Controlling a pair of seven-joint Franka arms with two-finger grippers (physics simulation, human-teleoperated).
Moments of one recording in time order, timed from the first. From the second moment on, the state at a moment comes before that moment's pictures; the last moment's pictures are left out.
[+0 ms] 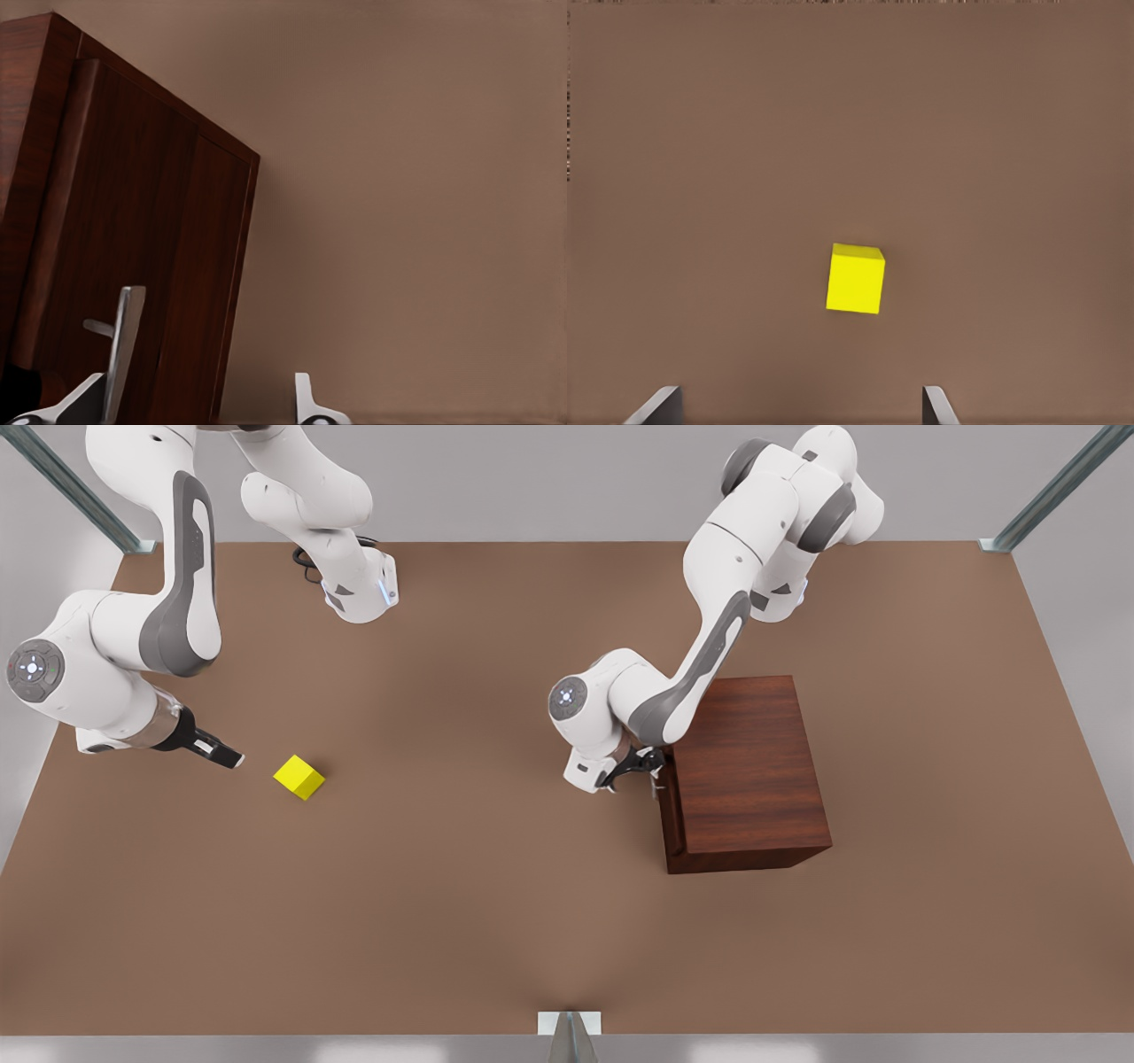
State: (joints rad) left arm -0.69 0.68 -0.07 -1.41 0.41 1.84 -1.09; right arm -0.03 0.08 -0.07 -1.82 0.03 1.78 0.40
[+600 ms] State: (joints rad) left arm -0.69 0.68 -0.08 -1.38 0.34 1.88 -1.10; right arm -0.03 0.09 -0.07 -1.82 0.02 1.78 0.42
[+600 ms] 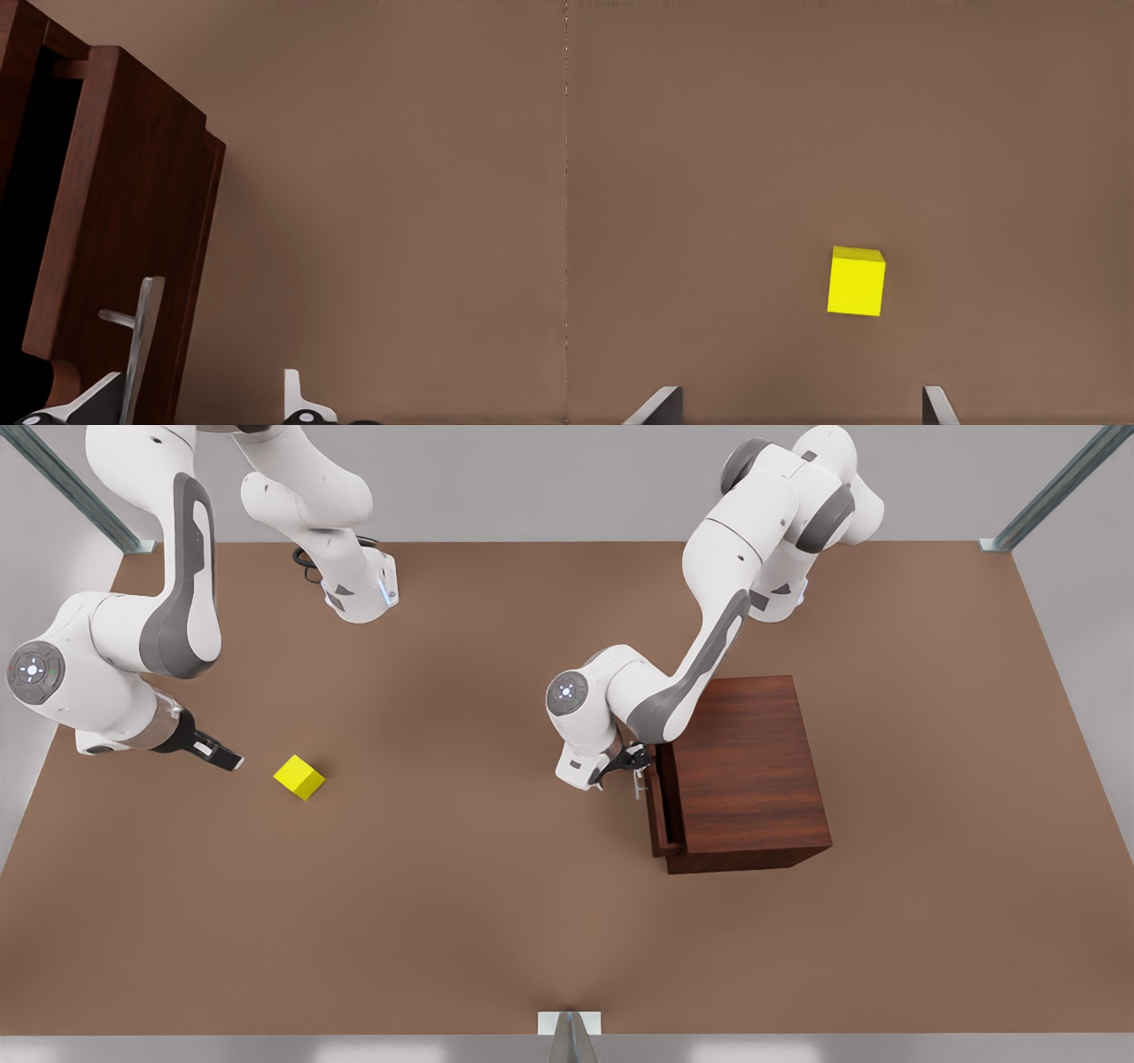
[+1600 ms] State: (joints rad) left arm -0.73 0.70 -0.08 -1.36 0.30 1.97 -1.10; right arm -0.03 0.11 -0.07 -1.78 0.02 1.78 0.43
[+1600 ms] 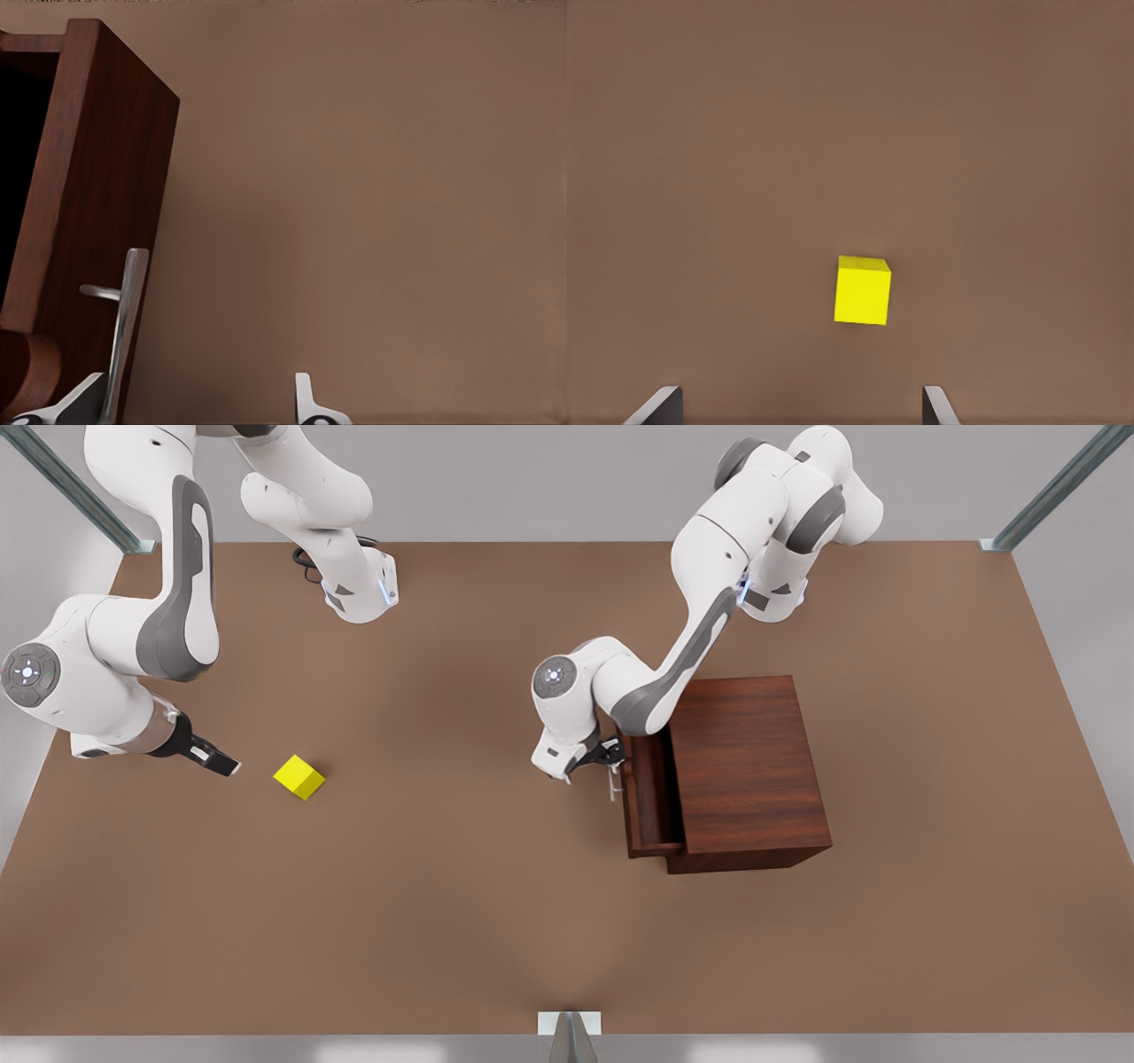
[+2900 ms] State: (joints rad) left arm -0.67 0.60 -0.14 -1.18 0.29 1.80 -1.06; right arm 0.01 0.10 -0.07 -1.79 0.00 1.77 0.44
